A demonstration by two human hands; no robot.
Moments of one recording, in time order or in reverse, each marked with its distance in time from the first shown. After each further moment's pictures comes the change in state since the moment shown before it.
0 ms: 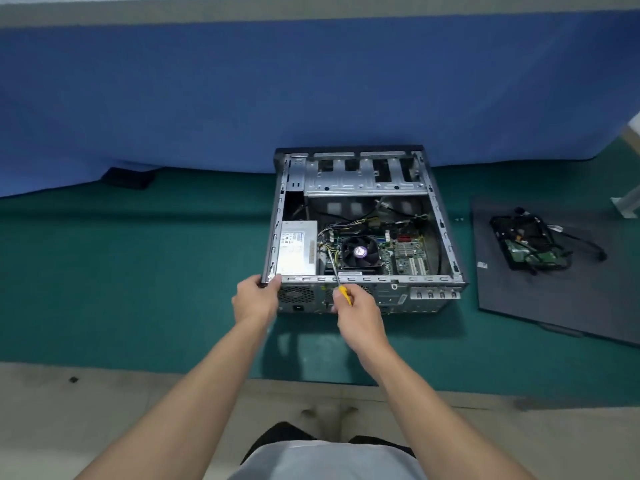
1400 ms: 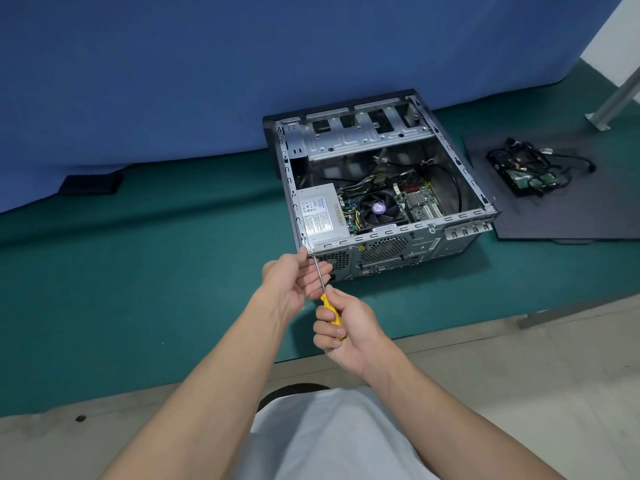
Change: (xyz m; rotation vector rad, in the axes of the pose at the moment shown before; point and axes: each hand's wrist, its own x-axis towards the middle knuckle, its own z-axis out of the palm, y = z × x) left_hand 0.026 -0.004 -0.030 -0.563 -0.569 -0.296; right_hand -0.034 0.007 0.117 1.265 -0.240 0.499
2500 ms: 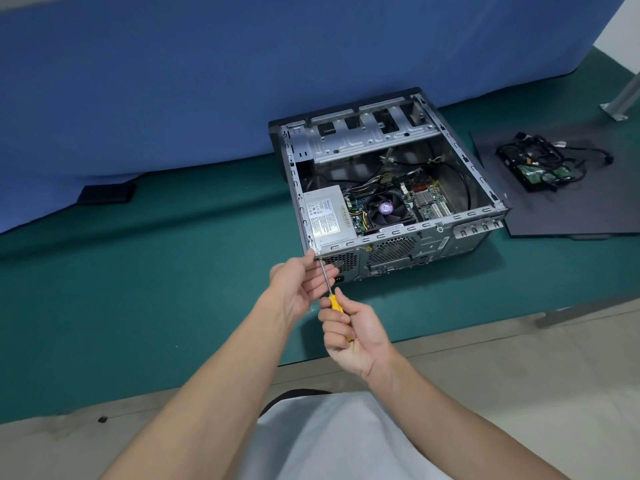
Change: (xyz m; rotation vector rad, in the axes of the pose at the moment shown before) left_hand -0.005 0.002 -0.002 0.038 -0.030 -0.008; right_hand 0.004 0.004 -0.005 0.281 -0.192 0.143
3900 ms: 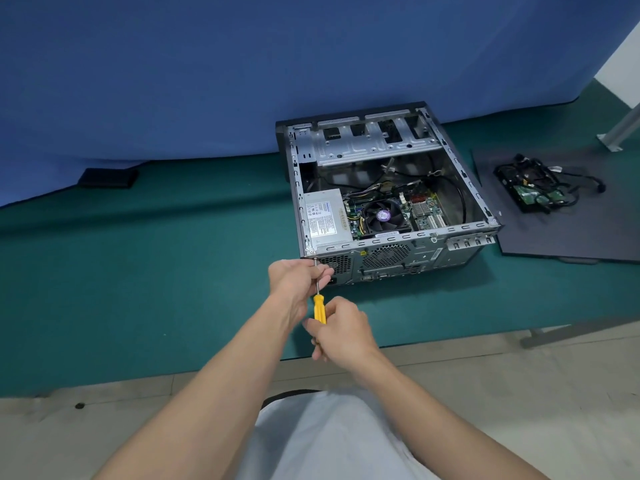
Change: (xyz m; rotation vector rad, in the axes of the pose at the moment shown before) left_hand -0.001 -0.015 0.009 -0.027 0.122 0.165; right_hand -0.021 0.008 0.016 -1.543 0.511 -0.367
